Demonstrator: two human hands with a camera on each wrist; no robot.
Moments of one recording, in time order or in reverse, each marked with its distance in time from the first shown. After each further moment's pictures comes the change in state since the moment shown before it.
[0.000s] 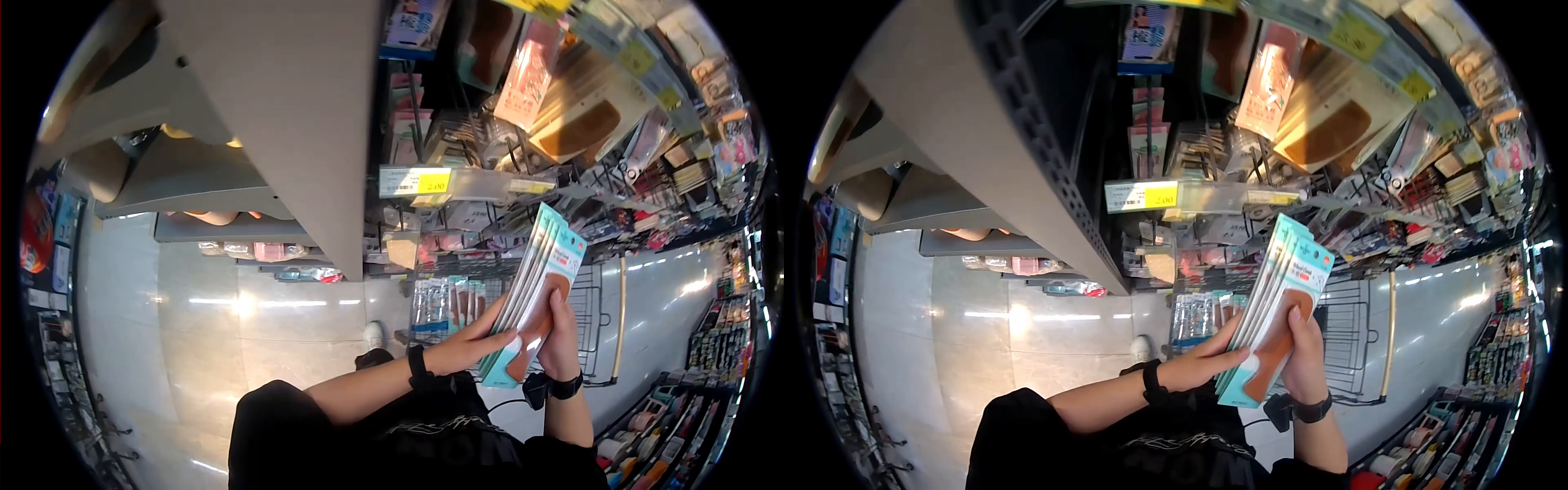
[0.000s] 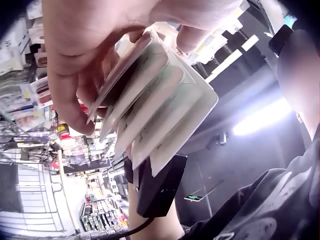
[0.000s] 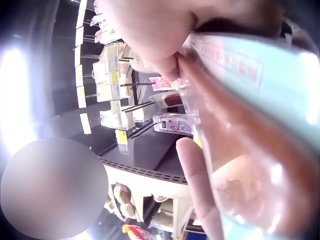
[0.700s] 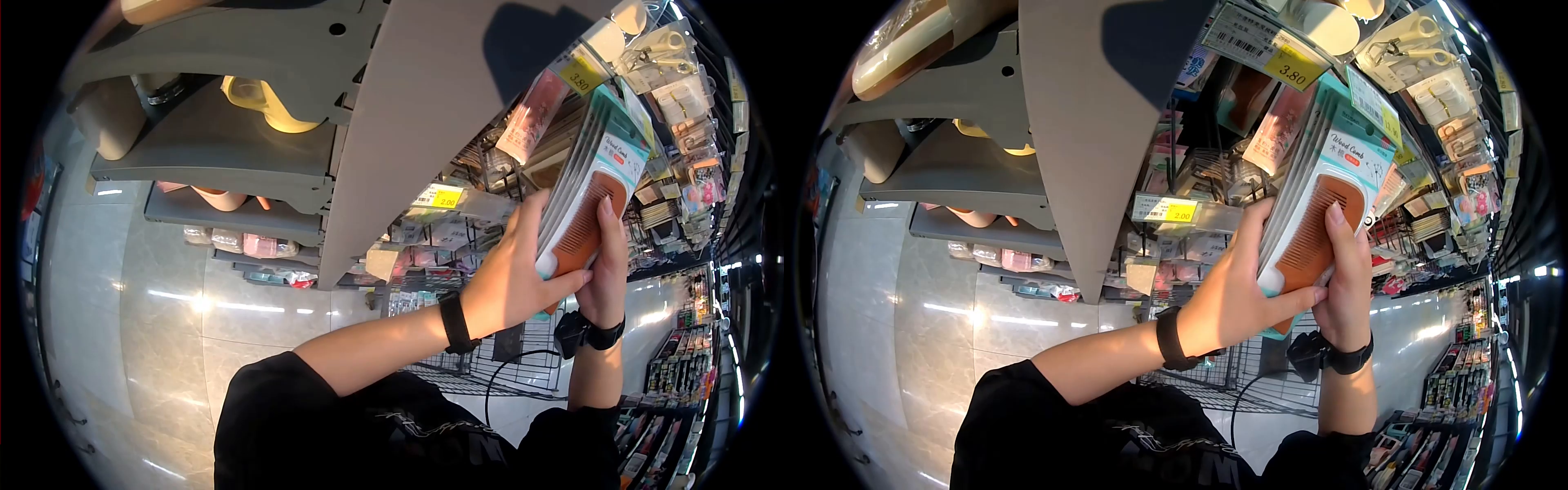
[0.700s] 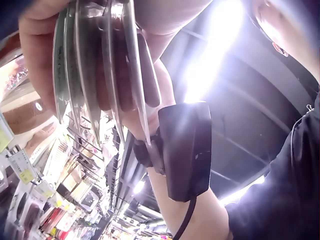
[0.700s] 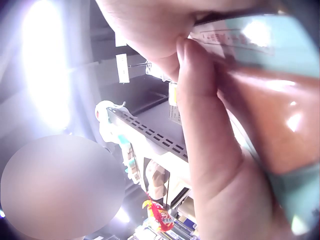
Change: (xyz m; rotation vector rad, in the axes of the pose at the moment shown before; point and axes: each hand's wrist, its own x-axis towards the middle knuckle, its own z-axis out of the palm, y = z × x) left_hand 0.056 0.152 0.027 0.481 0.353 0.579; right_hand 0.026 -0.142 0.136 -0.265 -0.134 -0.444
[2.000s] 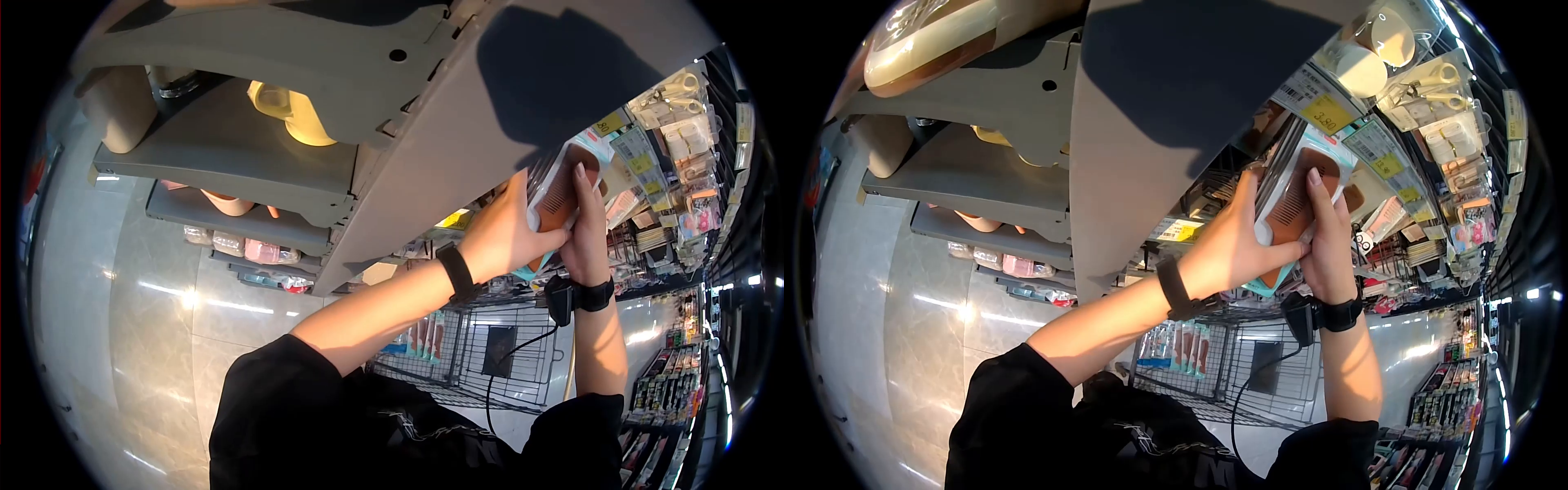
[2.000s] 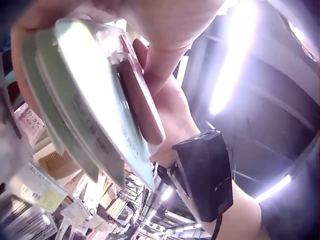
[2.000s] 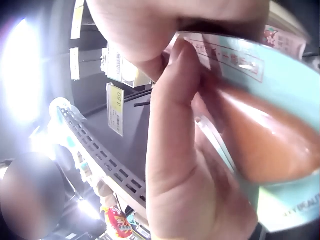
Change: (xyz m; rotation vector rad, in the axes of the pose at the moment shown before) left_hand 0.061 -0.022 -0.044 0.234 0.007 -0.049; right_hand 0.080 0.028 0.013 0.026 -0.112 -0.034
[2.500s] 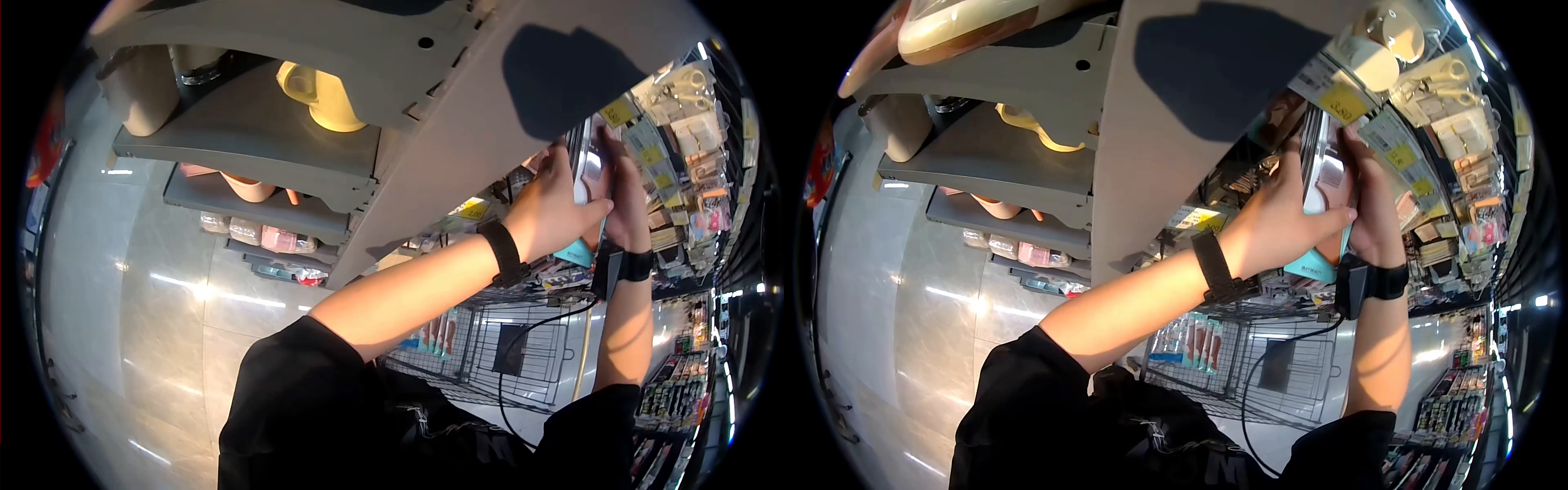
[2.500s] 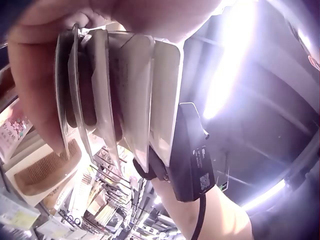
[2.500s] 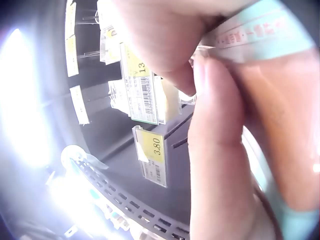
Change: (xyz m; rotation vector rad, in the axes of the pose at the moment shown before) left_hand 0.020 0.021 0.016 0.039 0.062 0.039; right_hand 0.024 -0.042 0.003 0.130 -0.120 0.062
